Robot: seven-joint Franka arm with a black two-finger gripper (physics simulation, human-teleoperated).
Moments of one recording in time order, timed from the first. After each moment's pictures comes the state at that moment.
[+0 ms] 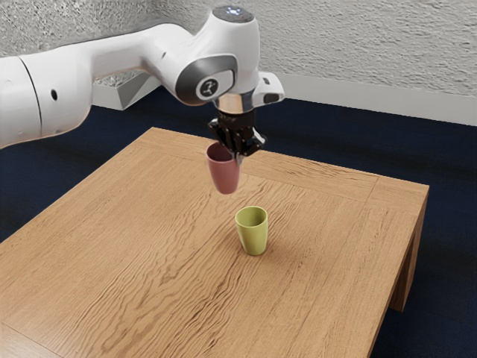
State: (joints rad) arm 0.03 0.36 -0.41 -1.44 0.37 1.83 -0.39
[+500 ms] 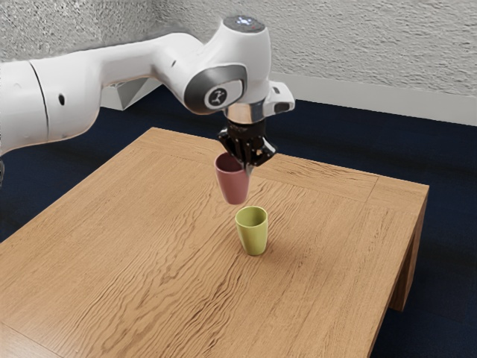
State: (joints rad) arm 0.02 0.38 -0.45 -1.45 0.37 1.84 -0.46
